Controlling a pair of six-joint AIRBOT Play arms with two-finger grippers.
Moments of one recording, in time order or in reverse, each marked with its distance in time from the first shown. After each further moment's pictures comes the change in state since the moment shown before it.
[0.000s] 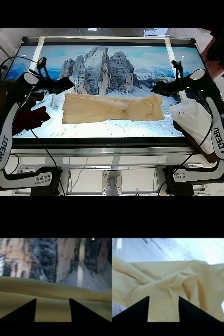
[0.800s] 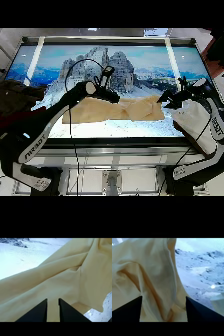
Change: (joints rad) left arm -0.558 -0.252 0.184 0.164 0.095 0.090; right arm -0.144 -0.229 -0.002 -0.024 0.115 0.099
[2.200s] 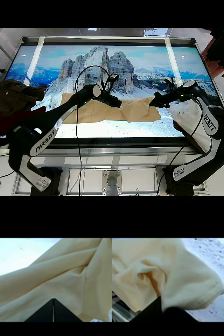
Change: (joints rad) left arm -0.017 -0.087 0.029 0.055 -0.031 -0.058; right arm 0.092 -0.061 0.002 0.200 0.061 -0.174
